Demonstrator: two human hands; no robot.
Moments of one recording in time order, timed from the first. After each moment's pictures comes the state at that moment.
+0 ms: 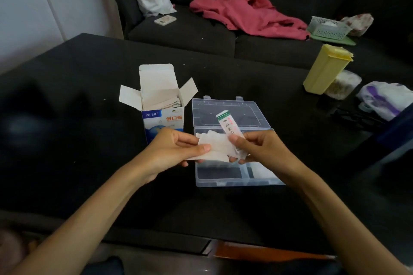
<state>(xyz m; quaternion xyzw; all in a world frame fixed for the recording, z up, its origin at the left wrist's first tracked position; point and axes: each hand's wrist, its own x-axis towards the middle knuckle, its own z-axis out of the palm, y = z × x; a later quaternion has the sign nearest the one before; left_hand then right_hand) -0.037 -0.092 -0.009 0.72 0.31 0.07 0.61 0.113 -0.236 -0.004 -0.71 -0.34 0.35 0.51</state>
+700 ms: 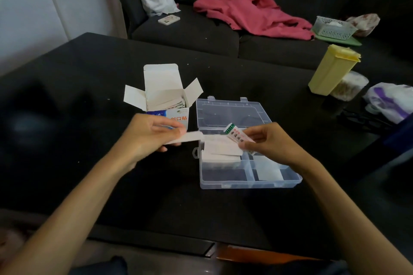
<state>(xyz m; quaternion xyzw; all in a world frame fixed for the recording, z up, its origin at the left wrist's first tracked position) -0.057 -0.062 0.003 0.72 0.36 0.17 0.57 0.143 -0.224 -0.010 -0.81 -0.40 0.24 0.34</state>
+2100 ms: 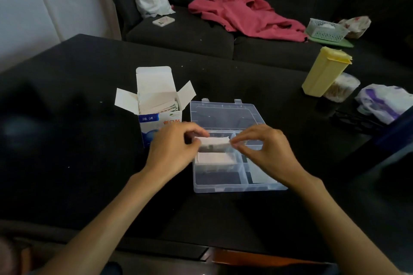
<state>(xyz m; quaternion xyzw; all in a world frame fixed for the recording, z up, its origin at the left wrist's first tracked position) -0.015 -0.090 -0.027 0.87 0.27 0.23 0.34 0.136 -0.236 -0.019 -0.79 -0.54 -0.01 0.28</state>
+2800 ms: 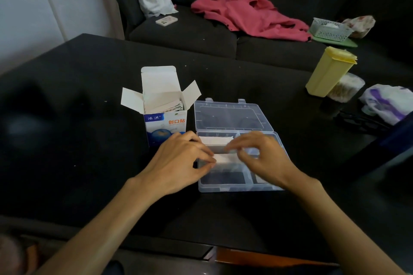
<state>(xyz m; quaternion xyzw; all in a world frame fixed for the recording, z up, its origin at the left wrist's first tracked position) -0.033 -0.090 -0.031 0.98 0.11 0.10 0.16 0.128 -0.229 -0.022 -0.80 -0.56 0.08 0.22</state>
